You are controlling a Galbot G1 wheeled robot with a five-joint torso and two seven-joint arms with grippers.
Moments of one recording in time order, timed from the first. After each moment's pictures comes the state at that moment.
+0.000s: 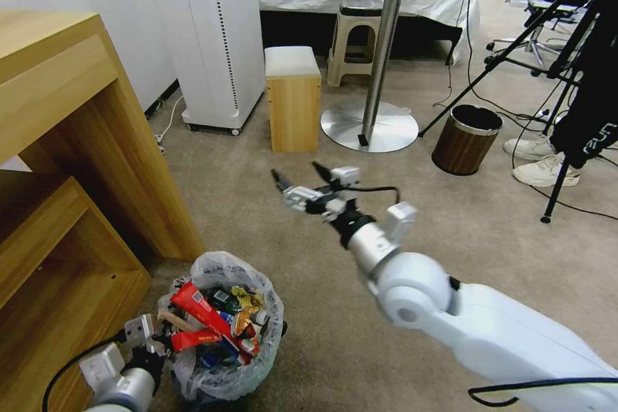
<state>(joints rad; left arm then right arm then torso) 1.76 -1.24 -0.71 -2.25 -0.86 0.55 -0.36 -0.66 0.78 -0.29 2.20 1.04 0.02 0.48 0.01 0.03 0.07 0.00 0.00</state>
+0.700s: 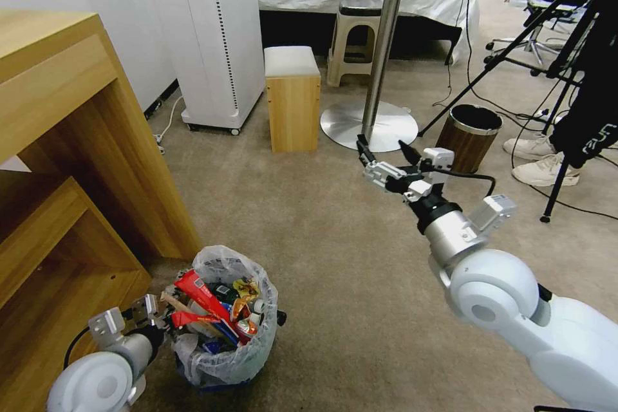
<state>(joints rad) 1.56 -1.04 -0.63 -2.03 -1.22 0.57 -0.51 -0.86 0.66 0.02 2.24 1.04 0.05 0.48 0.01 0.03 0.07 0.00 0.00</state>
